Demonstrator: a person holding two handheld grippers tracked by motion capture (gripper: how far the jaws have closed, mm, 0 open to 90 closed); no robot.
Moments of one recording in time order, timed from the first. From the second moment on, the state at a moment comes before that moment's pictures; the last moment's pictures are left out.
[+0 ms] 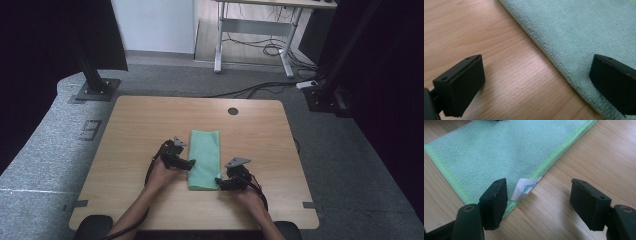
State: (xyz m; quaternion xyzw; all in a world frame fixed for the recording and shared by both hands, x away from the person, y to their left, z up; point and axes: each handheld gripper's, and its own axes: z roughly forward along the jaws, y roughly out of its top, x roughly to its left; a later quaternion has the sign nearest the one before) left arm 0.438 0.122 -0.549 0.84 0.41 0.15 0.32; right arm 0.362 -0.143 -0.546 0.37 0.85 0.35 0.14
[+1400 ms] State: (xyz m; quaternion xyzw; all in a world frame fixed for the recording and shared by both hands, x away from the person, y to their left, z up) left arm 0.392 0.150 -0.510 0.84 0.37 0.14 0.37; right arm 0.366 -0.146 -0.529 0.34 0.85 0.37 0.17
